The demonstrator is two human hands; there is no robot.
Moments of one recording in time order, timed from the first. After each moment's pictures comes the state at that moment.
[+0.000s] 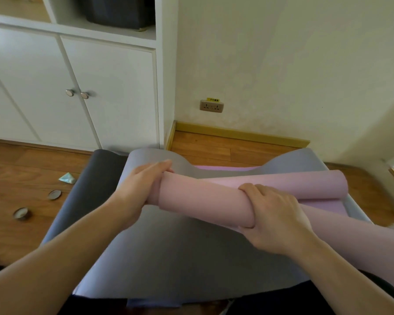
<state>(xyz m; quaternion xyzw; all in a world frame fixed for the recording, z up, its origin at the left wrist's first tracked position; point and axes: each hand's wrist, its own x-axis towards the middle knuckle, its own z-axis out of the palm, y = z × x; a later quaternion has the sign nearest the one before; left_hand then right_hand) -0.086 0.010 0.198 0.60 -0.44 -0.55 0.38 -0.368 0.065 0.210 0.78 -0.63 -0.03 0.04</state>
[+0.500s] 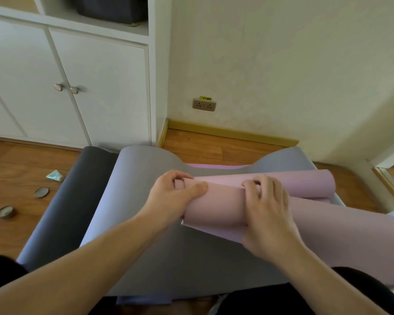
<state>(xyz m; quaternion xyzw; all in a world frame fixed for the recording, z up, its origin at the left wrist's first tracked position) -0.151 0.035 0.181 0.59 -0.44 -0.56 0.40 -0.366 0.084 0.195 0.74 -0.67 0.03 0.07</state>
